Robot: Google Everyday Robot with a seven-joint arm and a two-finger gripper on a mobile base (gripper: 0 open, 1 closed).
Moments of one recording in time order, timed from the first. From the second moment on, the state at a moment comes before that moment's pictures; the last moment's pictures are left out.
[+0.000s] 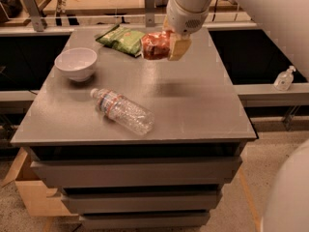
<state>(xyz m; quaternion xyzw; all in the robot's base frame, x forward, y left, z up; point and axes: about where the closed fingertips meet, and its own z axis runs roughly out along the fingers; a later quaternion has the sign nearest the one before) 0.653 -0.055 0.941 -0.77 0.60 -0.07 0.20</state>
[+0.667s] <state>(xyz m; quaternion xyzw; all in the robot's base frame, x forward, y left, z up) 0.667 0.008 0.933 -0.80 0.56 -0.07 0.21</state>
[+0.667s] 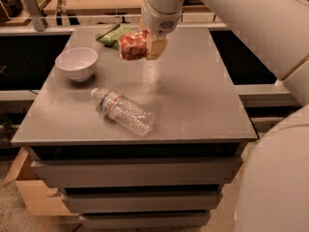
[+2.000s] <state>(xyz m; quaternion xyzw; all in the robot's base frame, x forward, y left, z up) 0.701 0.106 0.944 -0.85 0.48 -0.07 0.21</state>
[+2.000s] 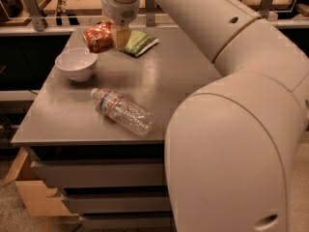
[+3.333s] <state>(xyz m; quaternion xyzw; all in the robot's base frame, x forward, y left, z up) 0.706 0.163 0.915 -0.88 0.44 -0.07 0.18</state>
